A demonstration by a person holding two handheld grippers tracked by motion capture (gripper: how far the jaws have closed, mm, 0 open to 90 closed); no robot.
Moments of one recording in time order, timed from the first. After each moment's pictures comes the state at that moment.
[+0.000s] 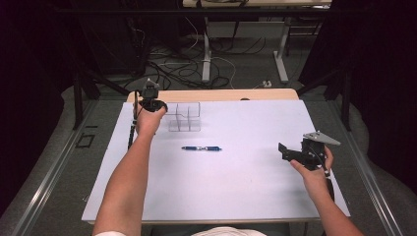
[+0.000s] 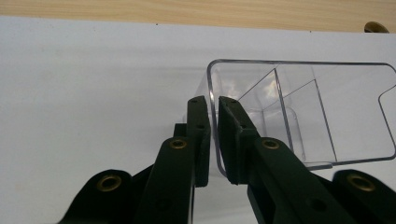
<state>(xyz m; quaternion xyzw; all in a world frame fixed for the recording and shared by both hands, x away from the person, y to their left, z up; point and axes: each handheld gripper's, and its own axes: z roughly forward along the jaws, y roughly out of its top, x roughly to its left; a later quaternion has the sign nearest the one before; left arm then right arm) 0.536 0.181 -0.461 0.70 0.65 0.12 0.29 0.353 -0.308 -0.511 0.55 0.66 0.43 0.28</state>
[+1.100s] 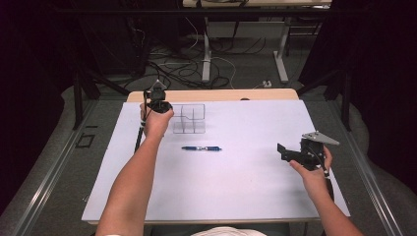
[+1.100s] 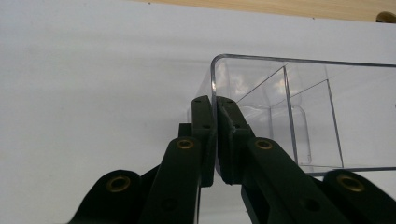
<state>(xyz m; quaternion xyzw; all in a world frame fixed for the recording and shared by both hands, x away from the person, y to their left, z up) 0.527 0.150 -0.459 0.69 0.67 0.12 0.26 0.353 -0.305 -0.511 0.55 0.66 0.43 0.27</state>
